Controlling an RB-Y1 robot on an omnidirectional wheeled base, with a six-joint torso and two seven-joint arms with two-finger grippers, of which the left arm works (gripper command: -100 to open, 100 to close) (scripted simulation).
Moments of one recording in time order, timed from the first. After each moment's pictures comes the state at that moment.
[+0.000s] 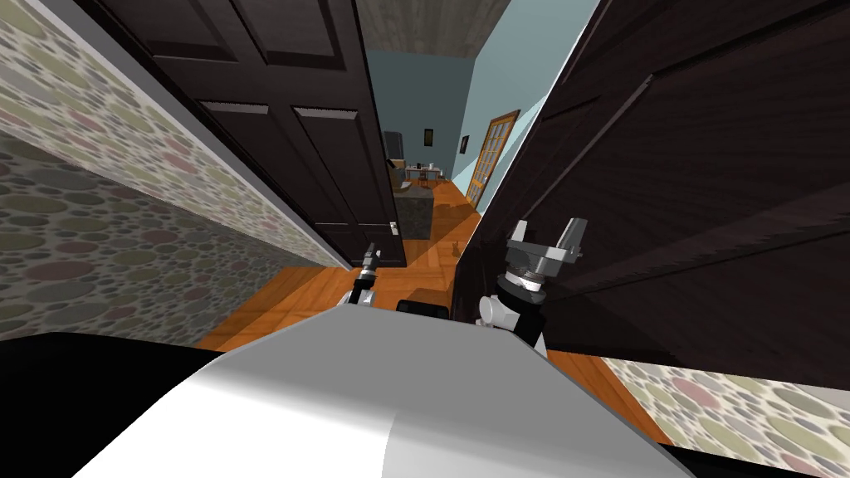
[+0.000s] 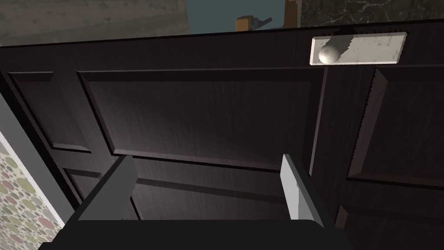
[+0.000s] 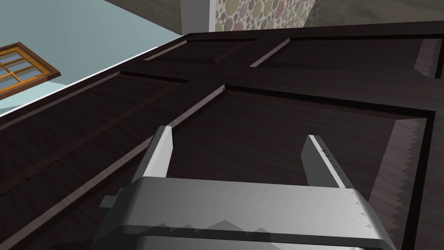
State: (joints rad) arm 0.28 0.12 0.08 -1.41 0.01 -0.66 0.07
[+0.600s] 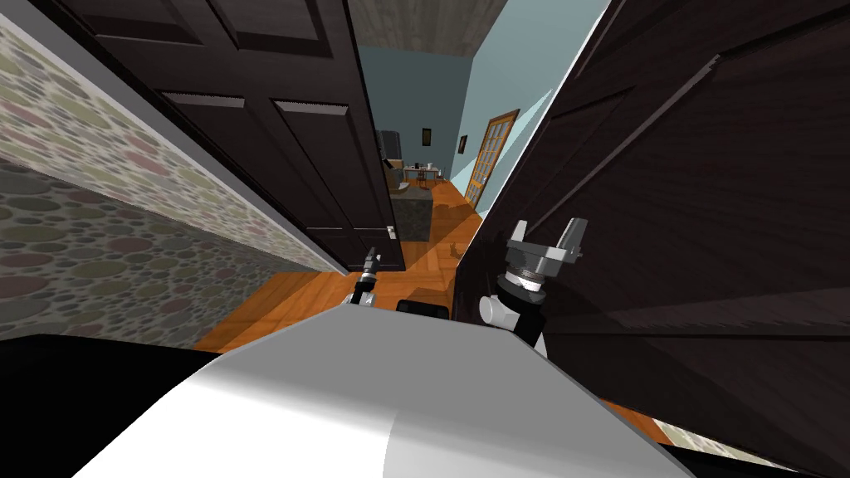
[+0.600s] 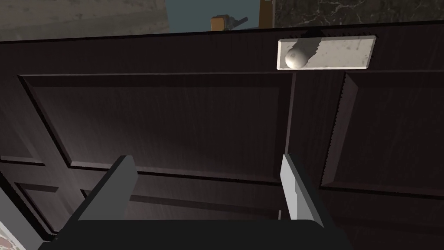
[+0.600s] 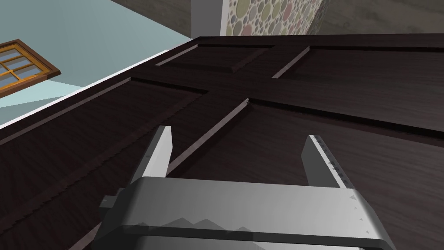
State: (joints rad) arm 0.25 0.12 0.09 -1.27 0.02 -0.69 0.08
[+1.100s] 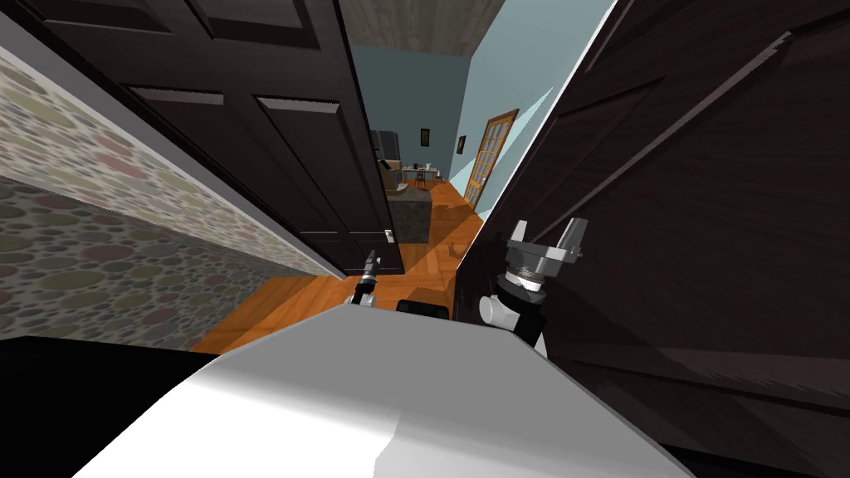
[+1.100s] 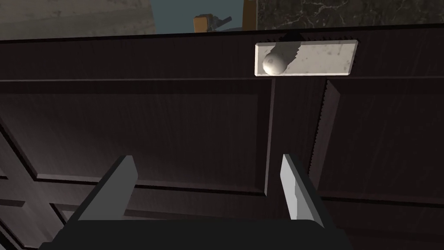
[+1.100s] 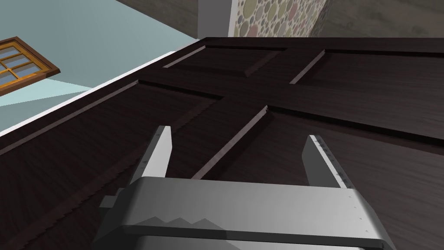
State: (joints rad) arm 0.22 0.12 0.11 -1.17 0.03 -0.71 0.09
